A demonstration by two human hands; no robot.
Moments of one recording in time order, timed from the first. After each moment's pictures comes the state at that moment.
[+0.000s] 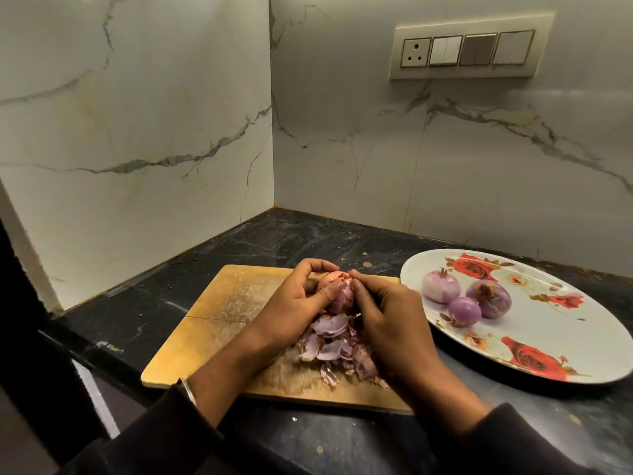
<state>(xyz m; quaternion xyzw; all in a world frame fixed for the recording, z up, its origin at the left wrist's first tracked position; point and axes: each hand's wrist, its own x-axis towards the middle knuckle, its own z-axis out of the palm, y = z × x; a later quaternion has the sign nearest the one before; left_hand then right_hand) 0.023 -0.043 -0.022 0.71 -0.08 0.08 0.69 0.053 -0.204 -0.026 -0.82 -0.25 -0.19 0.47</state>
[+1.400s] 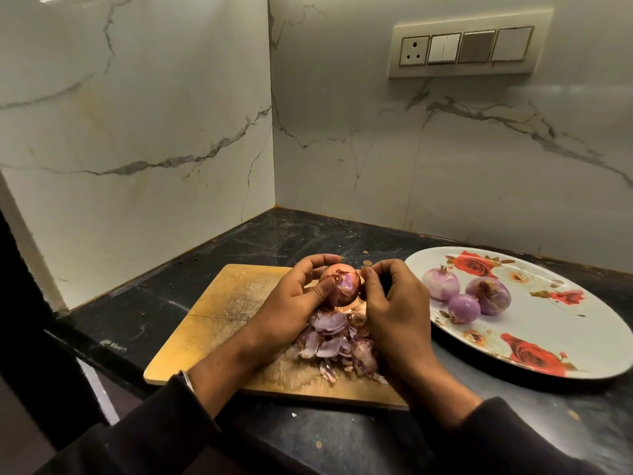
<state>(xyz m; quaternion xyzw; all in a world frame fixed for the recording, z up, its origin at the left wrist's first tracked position) 0.021 -0.044 -0.020 0.70 -0.09 0.09 0.70 0.057 -0.197 -0.029 -0.78 -0.15 -0.23 0.57</state>
